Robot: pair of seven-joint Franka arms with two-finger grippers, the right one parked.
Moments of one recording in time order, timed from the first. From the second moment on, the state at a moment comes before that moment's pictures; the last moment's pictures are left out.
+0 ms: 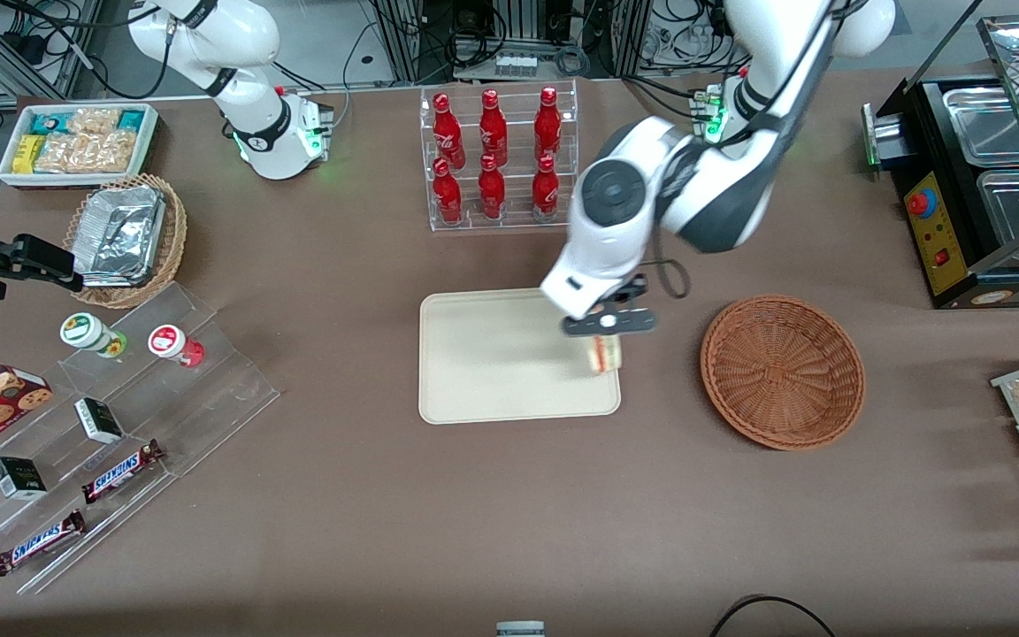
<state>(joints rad) -0.61 0.41 -0.10 -1.63 0.03 1.95 -0.72</state>
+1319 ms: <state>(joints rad) -0.77 0.65 -0.09 -1.59 0.07 2.21 -0.82</state>
